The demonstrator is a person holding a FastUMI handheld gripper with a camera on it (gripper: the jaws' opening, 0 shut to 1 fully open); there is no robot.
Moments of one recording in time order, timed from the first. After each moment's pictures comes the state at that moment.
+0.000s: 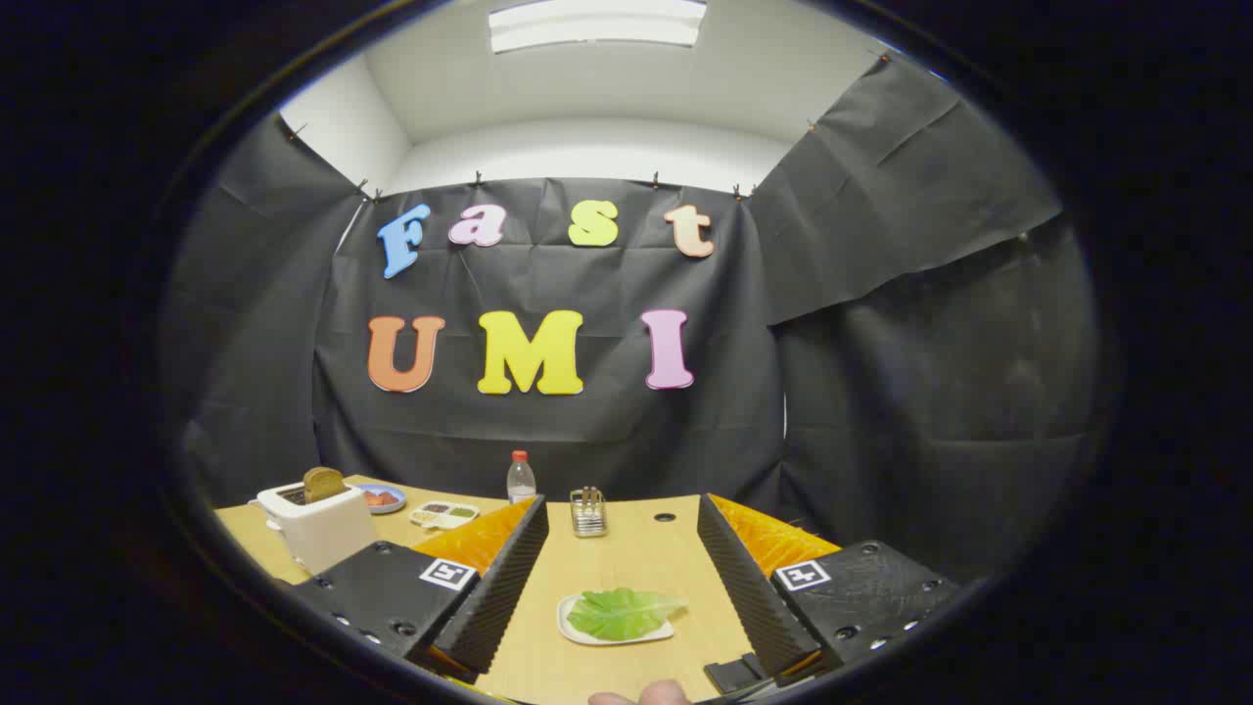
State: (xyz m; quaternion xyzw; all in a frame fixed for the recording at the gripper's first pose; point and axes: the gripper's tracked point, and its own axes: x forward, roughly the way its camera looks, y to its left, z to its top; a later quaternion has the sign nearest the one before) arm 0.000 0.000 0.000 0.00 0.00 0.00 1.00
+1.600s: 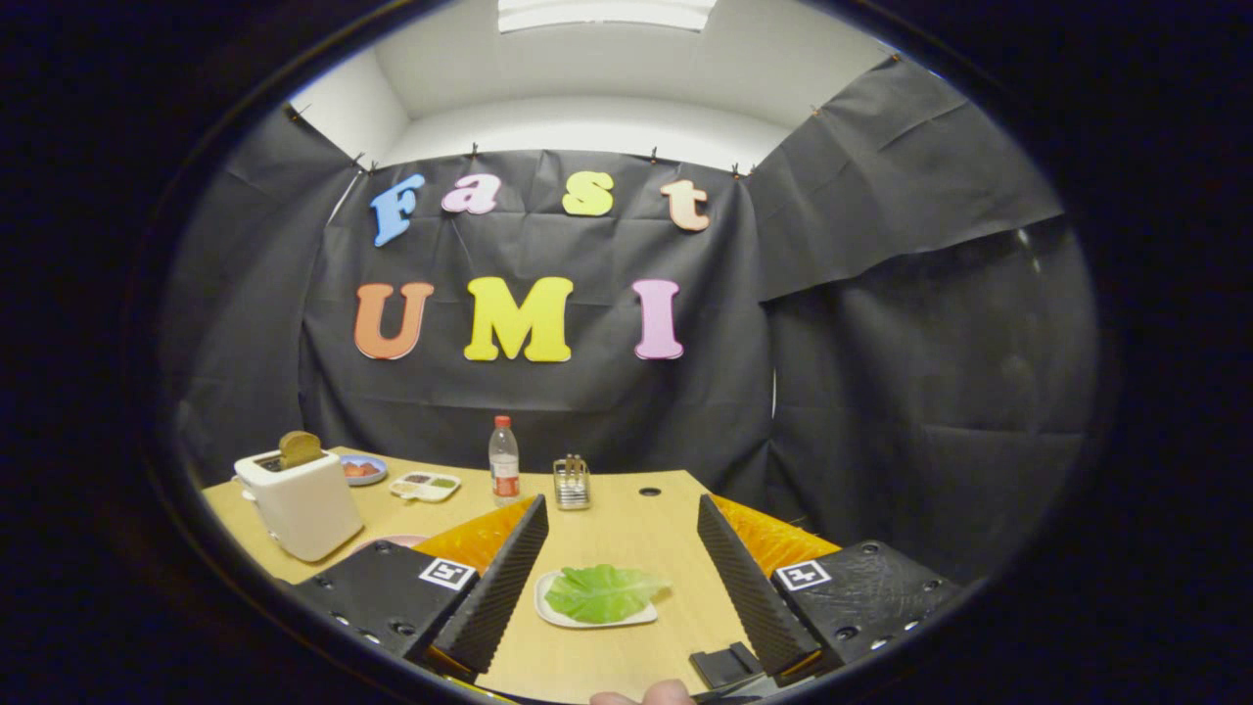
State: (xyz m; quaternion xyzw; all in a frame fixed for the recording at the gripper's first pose) arm 0.017 -0.022 -0.053 -0.02 0.05 -0.03 1.00
